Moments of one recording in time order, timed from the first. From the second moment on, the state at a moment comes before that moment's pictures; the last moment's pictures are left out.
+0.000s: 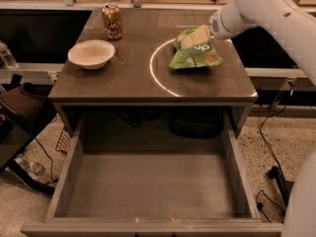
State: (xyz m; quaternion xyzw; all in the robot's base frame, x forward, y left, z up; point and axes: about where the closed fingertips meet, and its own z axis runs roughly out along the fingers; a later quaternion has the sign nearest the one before) arm 0.780 -0.179 0.899 -0.21 0.89 0.05 0.40
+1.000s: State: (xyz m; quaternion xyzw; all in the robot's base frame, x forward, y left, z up) arm 0.808 -0.133 0.875 -0.20 0.90 0.12 0.36
